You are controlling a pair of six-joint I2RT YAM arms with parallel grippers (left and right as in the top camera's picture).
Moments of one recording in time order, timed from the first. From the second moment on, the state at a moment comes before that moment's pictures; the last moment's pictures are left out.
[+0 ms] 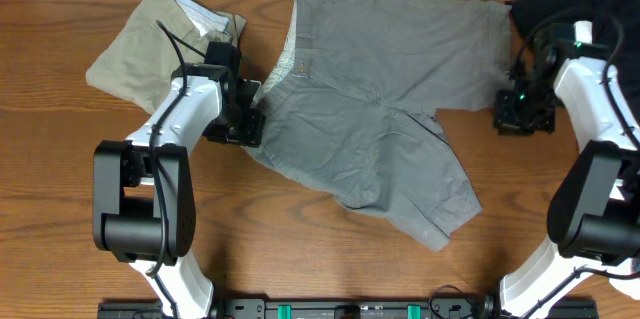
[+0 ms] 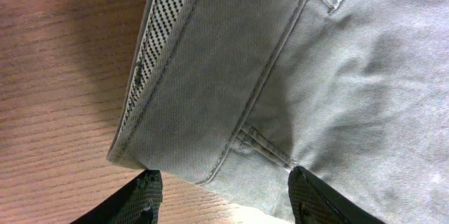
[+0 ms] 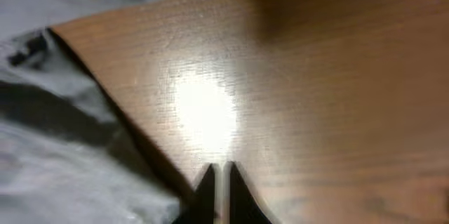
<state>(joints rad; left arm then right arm) -0.11 1.91 1.27 -0.89 0.12 0.09 -0.19 1.92 1.47 -1.17 -0.09 0.03</state>
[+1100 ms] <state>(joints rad) -0.11 1.91 1.27 -0.89 0.12 0.09 -0.19 1.92 1.11 -0.89 -0.53 -0.10</state>
